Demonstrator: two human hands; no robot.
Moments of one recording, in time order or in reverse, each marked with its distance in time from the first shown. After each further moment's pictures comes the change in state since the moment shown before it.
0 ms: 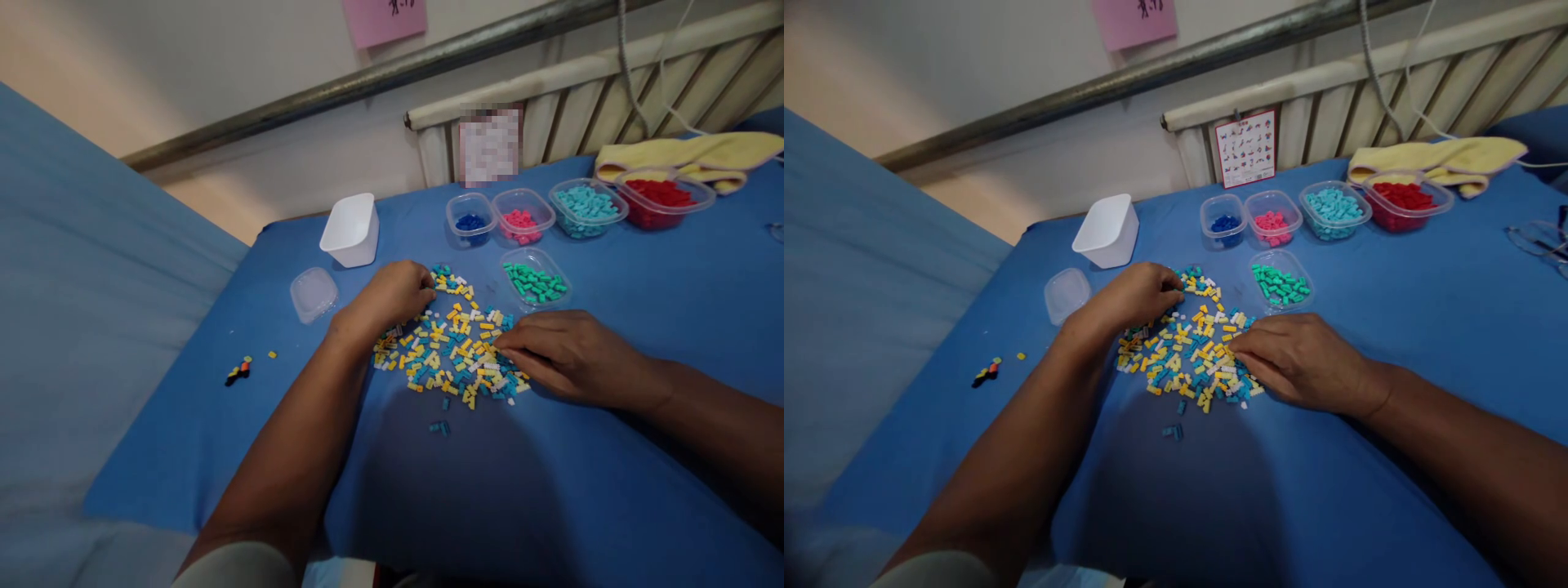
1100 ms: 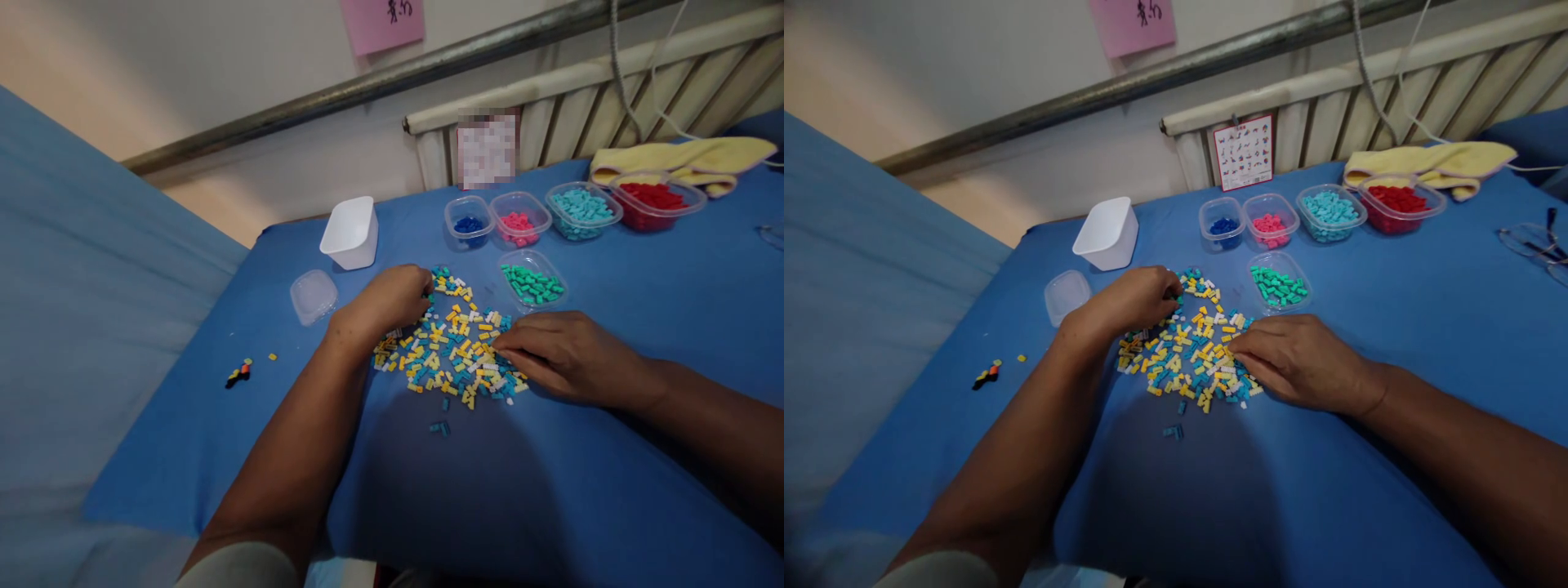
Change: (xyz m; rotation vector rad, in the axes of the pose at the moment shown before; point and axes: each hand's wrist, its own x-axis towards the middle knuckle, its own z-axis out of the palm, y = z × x) left_hand -0.003 0.016 -0.009 0.286 -0.100 0.037; right_hand 0.000 0.002 0.001 -0.028 0.005 -0.023
